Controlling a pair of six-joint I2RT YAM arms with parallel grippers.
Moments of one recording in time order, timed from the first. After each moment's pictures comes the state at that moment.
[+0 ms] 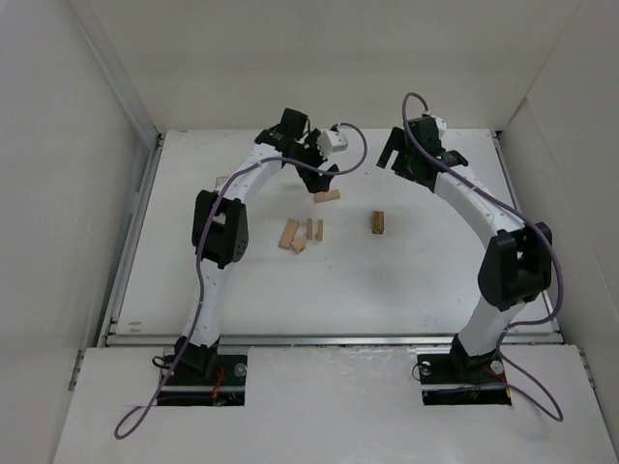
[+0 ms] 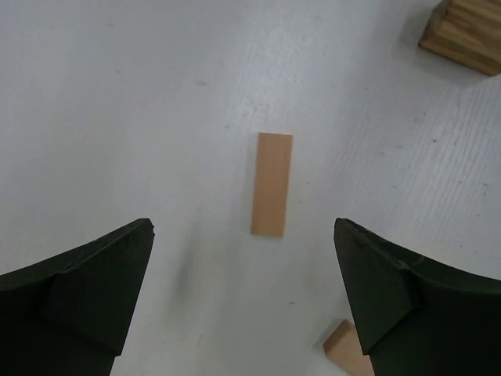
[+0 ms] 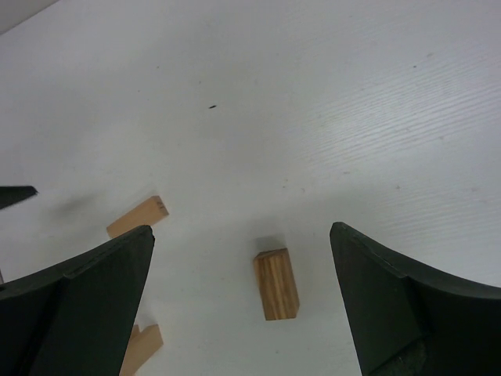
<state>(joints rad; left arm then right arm) -0.42 2.31 2.16 -0.72 0.54 0.67 0.30 1.76 1.54 -0.48 0.27 0.59</state>
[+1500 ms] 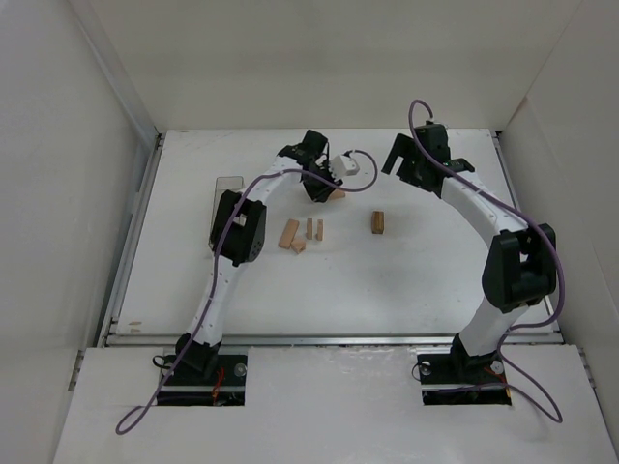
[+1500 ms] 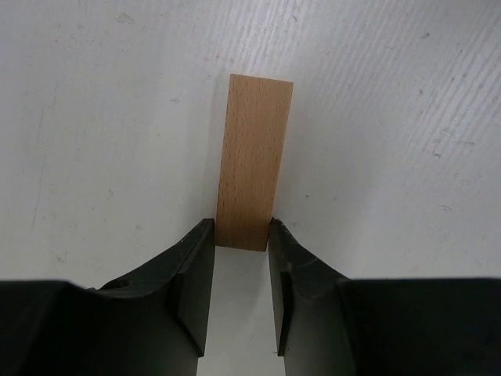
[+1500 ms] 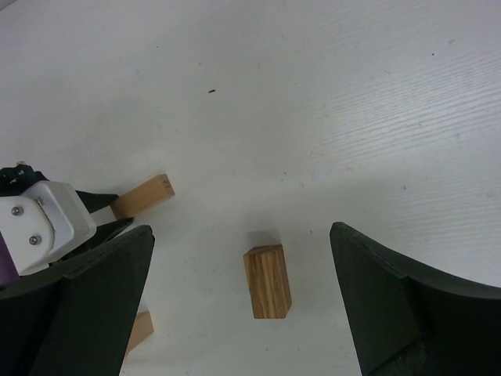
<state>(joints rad) -0.49 2.49 2.20 -0.77 0.33 0.66 0.23 1.73 1.42 -0.39 0.14 0.56</state>
